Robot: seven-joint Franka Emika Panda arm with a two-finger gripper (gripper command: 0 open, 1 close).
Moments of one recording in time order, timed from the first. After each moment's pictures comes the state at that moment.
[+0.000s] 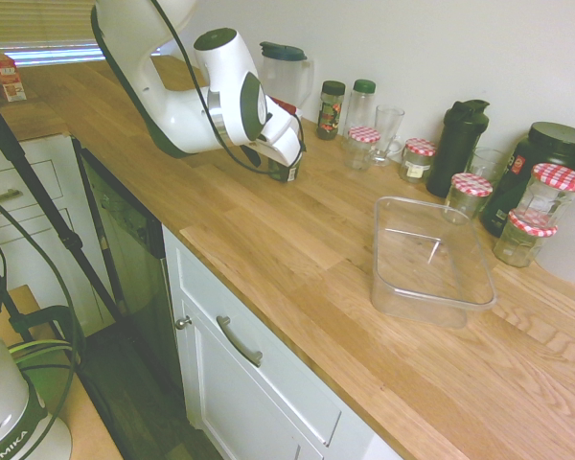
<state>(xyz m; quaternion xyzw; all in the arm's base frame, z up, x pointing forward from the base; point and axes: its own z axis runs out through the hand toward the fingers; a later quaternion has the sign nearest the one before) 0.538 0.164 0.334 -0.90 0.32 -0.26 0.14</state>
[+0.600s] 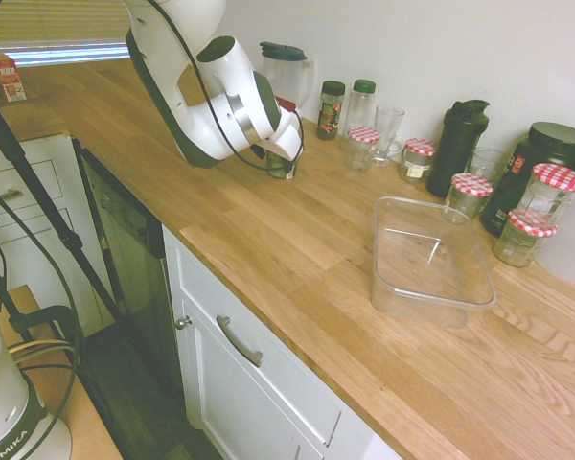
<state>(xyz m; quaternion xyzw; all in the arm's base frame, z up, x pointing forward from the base) 0.561 0.187 0.326 -0.89 0.32 -0.29 0.16</state>
